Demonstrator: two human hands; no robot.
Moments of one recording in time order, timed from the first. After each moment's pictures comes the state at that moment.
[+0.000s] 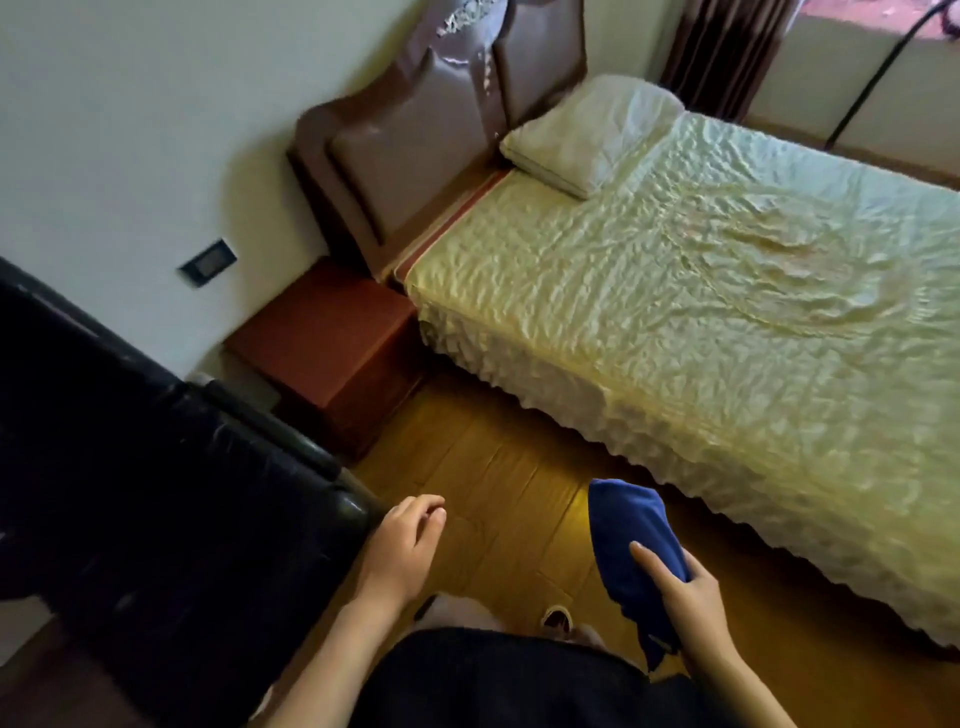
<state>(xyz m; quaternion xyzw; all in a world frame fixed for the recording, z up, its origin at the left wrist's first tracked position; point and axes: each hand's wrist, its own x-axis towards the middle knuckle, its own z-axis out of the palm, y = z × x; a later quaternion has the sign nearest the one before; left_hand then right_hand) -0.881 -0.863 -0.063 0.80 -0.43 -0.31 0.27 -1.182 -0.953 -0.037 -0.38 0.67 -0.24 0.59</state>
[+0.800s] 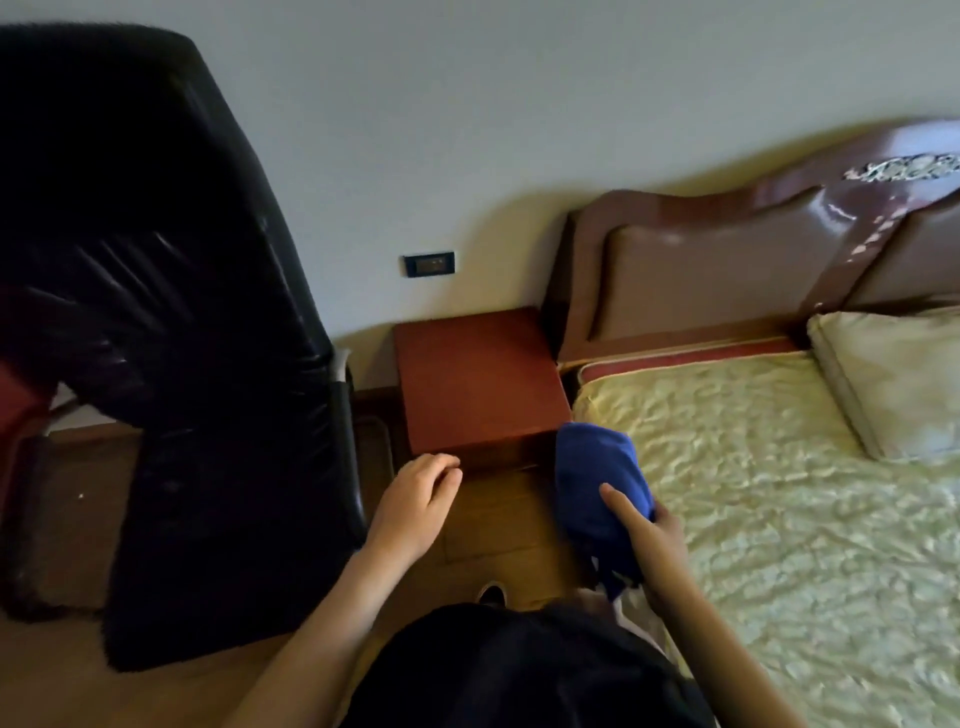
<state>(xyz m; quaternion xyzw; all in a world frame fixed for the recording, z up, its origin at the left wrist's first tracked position) -0.666 -1.077 -0.052 0.90 -0.16 -0.17 0.38 -0.790 -1.321 -0.017 -0.63 0.45 -0.01 0.64</state>
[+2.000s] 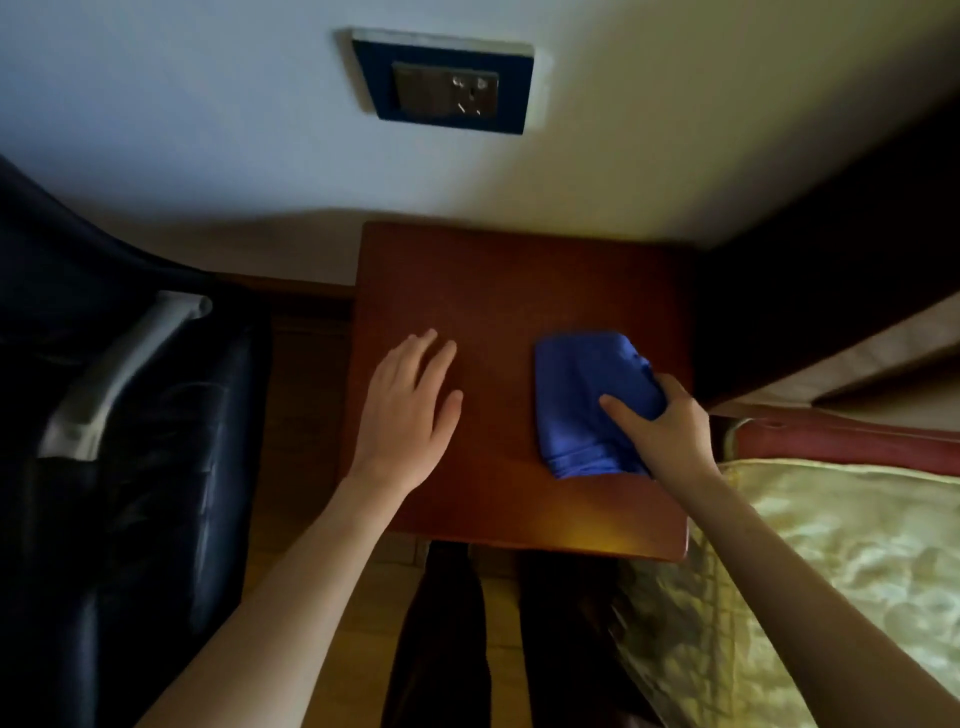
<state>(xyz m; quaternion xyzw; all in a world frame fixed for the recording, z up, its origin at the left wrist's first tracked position) -0.331 -1.194 -0.415 0.97 -0.08 -0.14 0.18 -0.349 -1.472 -0.414 -0.85 0.28 0.18 0.41</state>
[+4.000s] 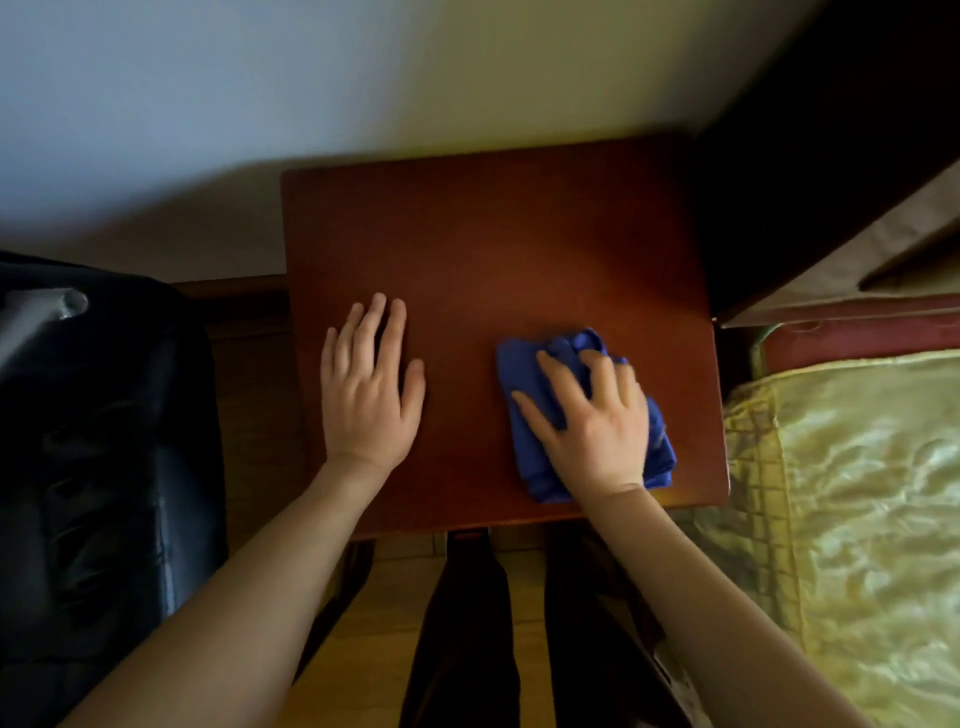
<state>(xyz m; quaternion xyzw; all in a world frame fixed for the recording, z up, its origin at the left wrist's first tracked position) -0.339 -1.177 -0.490 0.99 -0.11 -0.06 0.11 -0.409 -1.394 -0.496 -0.98 0.07 -0.14 0.14</state>
